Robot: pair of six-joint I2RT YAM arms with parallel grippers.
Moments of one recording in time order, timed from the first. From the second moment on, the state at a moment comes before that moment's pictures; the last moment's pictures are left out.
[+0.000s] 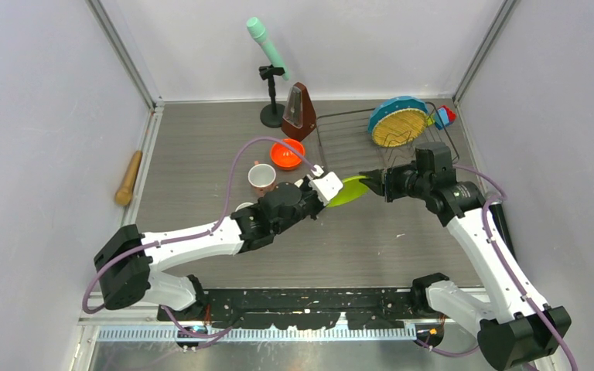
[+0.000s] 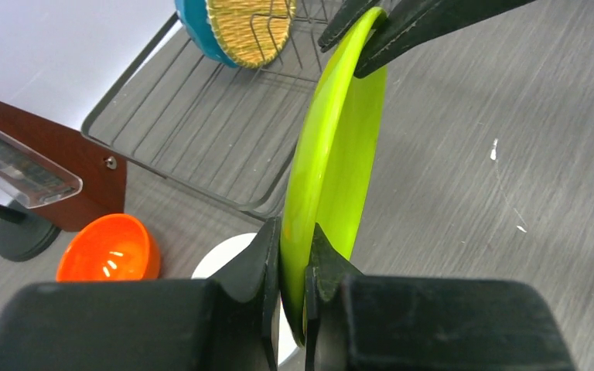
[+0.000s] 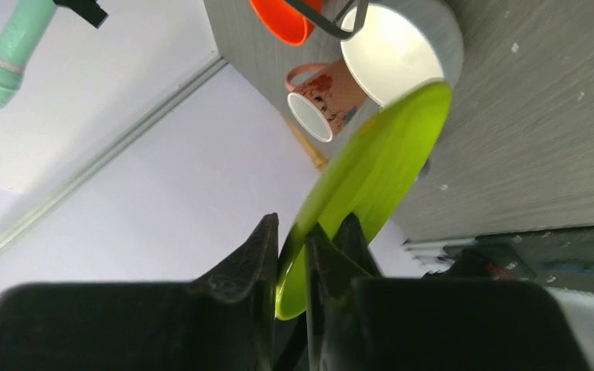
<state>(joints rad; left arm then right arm) -1.08 1.34 0.87 0.29 -0.19 0.20 0.25 0.98 0.99 -0.72 -0.31 1.68</state>
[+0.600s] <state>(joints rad) -1.08 1.29 0.88 0.23 -0.24 0.06 0.17 1.04 1.18 -0.70 -0.10 1.57</state>
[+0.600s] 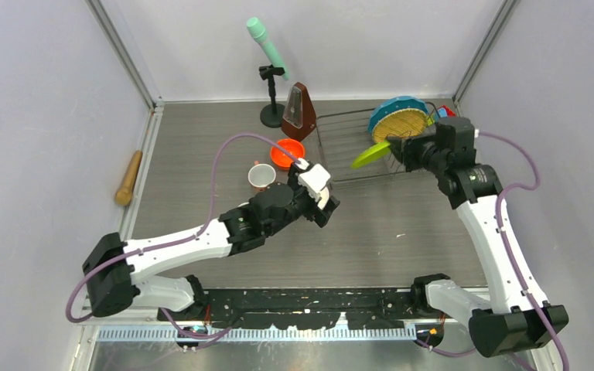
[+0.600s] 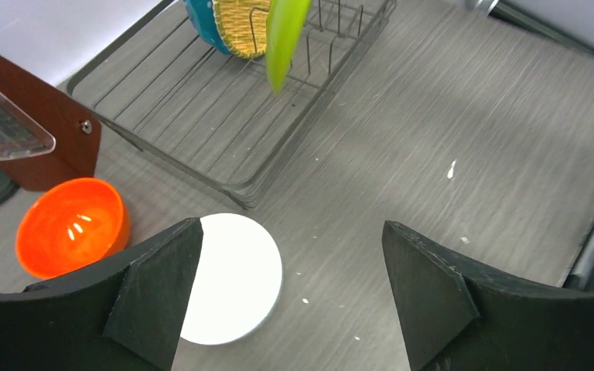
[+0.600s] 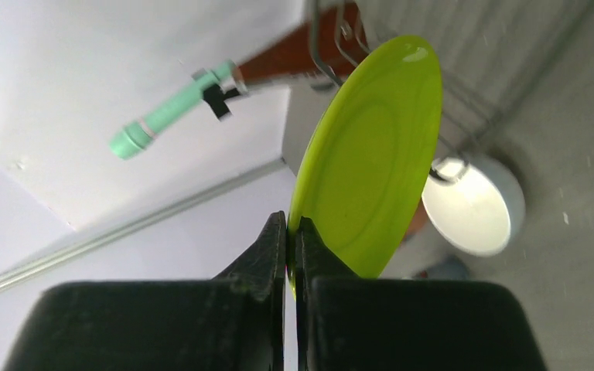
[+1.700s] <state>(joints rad) -1.01 1.06 0.84 -0.14 -0.31 -0.34 -0.08 1.52 1.22 -0.21 0.08 1.33</state>
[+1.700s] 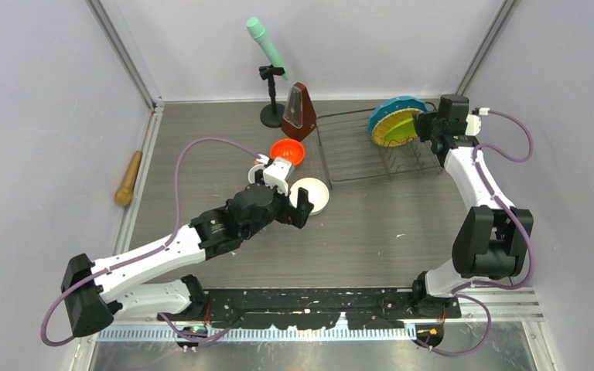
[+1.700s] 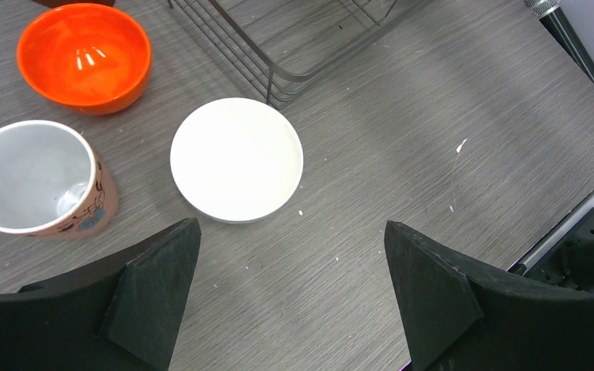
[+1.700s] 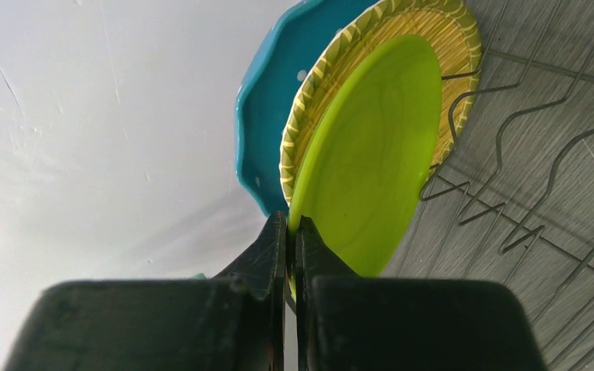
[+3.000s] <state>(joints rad) -0.86 0.91 0.85 -0.54 -0.31 -0.56 -0.07 1.27 1.18 -0.31 -0.16 1.06</state>
